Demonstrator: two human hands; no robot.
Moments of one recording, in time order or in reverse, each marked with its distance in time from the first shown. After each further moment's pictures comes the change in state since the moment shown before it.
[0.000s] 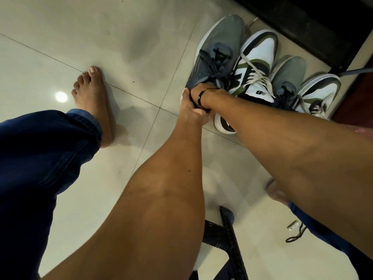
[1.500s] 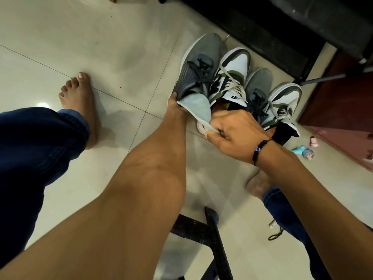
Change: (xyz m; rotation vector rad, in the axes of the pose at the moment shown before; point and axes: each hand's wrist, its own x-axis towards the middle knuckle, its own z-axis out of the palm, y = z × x) left_hand 0.000 -0.013 0.011 0.261 0.106 0.287; right_hand -0.182 0.070 -0.014 -0.019 0.469 -0.641
